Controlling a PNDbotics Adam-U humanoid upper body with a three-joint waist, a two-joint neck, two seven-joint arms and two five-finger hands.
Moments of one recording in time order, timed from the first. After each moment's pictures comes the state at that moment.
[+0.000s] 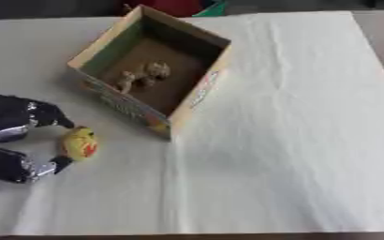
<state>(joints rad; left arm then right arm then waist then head) -0.51 0.96 -0.45 -1.98 -0.70 0.13 -0.62 -0.32 -0.66 -0.07 -1.98 -0.13 -0.36 -0.27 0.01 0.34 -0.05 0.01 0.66</state>
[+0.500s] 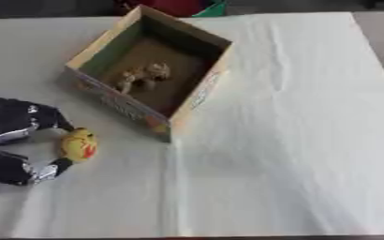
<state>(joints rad) -0.51 0.95 -0.45 -1.98 -0.72 0.13 -0.65 -0.31 -0.65 -0.07 -1.98 -0.13 -0.35 -0.25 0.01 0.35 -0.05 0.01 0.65</state>
